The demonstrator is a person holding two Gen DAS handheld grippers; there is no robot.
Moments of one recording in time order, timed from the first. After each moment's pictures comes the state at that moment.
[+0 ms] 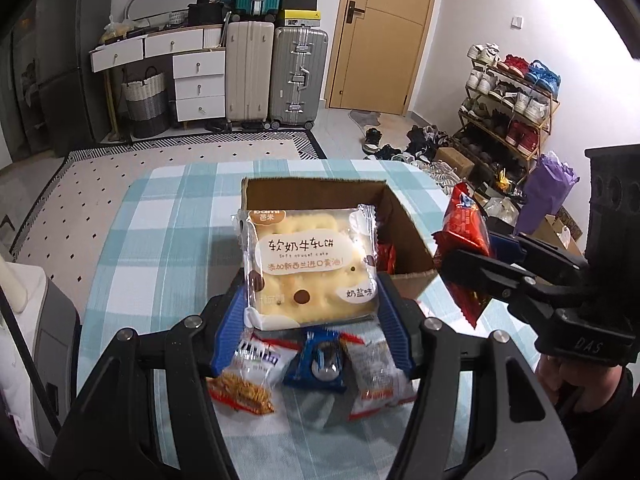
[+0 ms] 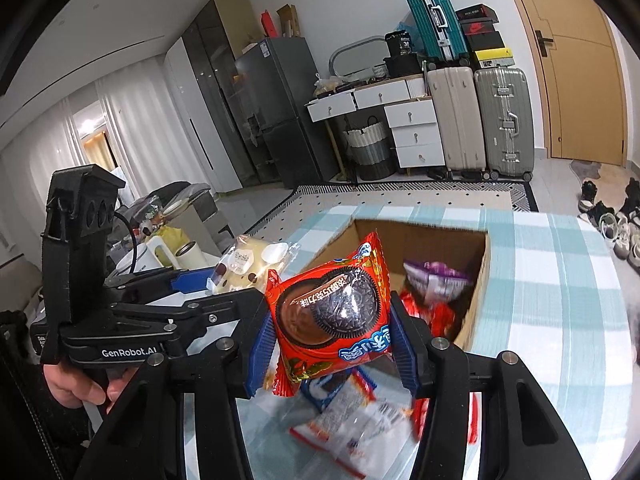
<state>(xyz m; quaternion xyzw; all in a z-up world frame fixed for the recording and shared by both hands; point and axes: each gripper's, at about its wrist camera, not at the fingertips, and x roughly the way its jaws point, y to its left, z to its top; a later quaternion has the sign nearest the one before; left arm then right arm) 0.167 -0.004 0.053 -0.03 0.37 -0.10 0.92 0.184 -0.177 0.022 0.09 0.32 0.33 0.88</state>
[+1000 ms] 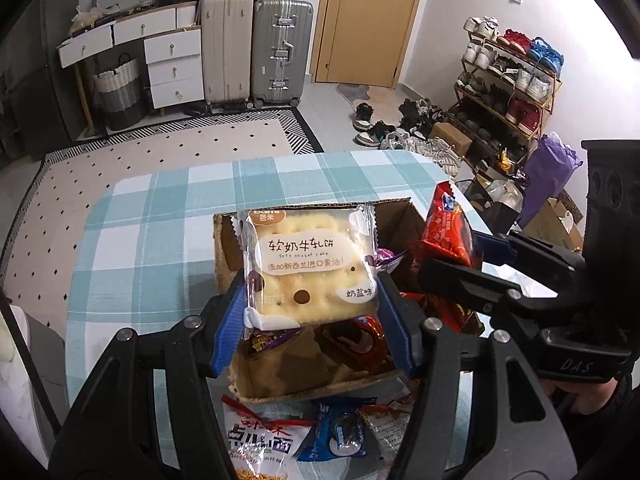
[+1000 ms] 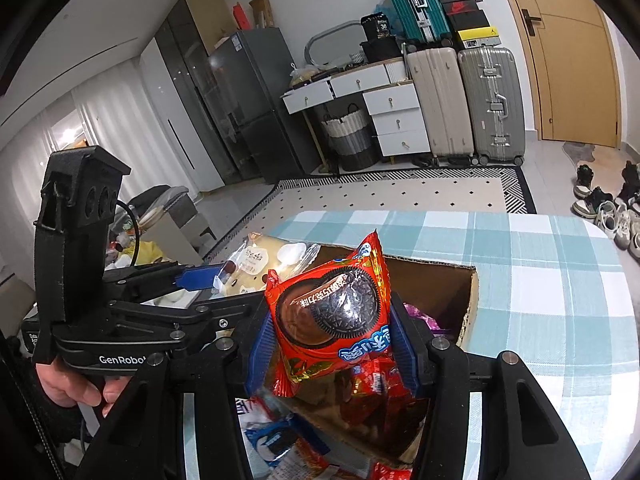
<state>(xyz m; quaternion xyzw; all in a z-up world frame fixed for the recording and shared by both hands) 0.311 -0.015 0.020 -0.01 0.42 -0.14 0.90 0.293 -0.175 -0.008 0.10 0.36 0.30 0.88</state>
